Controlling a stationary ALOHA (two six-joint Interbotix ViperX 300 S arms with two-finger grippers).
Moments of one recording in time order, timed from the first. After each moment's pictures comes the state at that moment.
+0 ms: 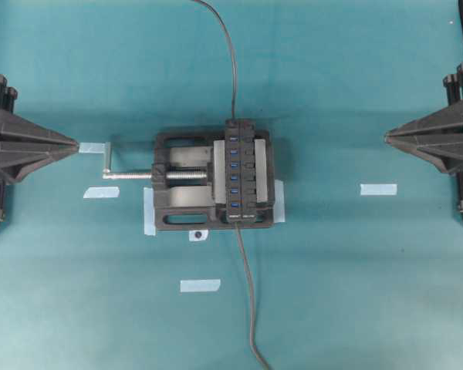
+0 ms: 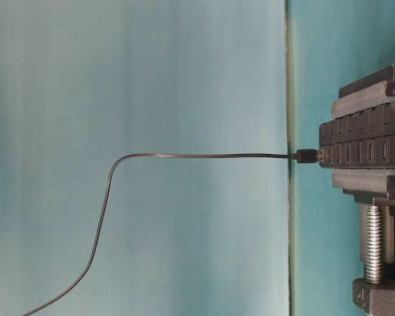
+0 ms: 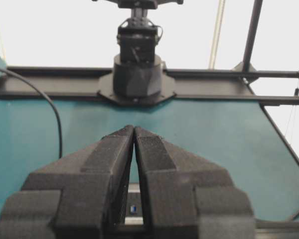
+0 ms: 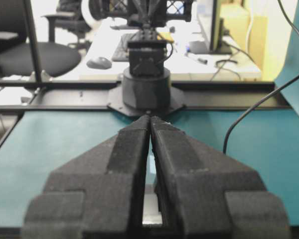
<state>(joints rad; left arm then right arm) 0.00 -0.96 1.17 0.00 -0.29 0.00 0.00 -0.96 1.17 0.00 -0.29 0.01</state>
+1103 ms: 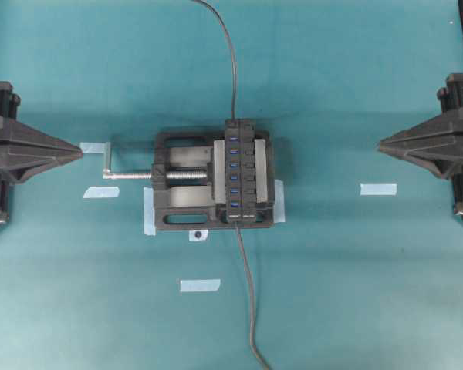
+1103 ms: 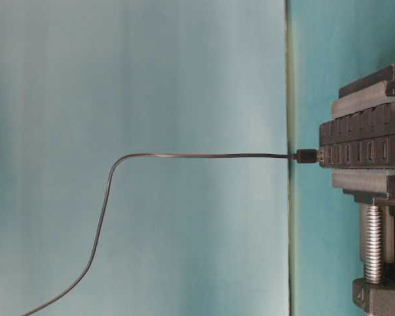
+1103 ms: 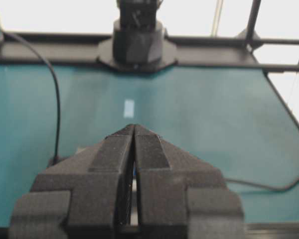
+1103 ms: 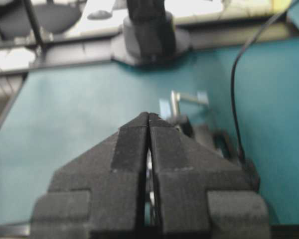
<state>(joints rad) 0.00 -0.96 1.19 0.00 -0.19 -0.02 -0.01 -0.97 1.18 0.03 -0.10 0.11</state>
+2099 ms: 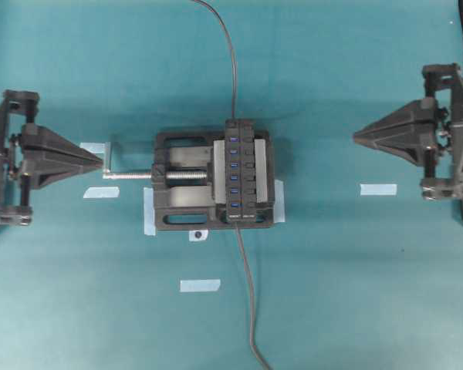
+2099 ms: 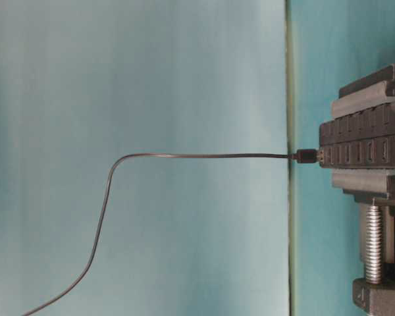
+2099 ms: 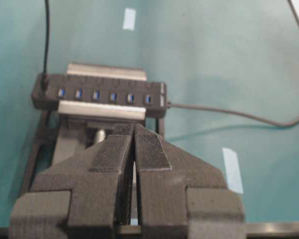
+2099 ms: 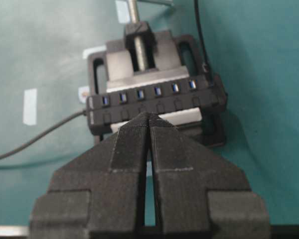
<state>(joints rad) 0.01 -0.81 1.10 0.00 0.02 -0.11 -0.10 -0.78 1.01 0.02 0.23 0.11</state>
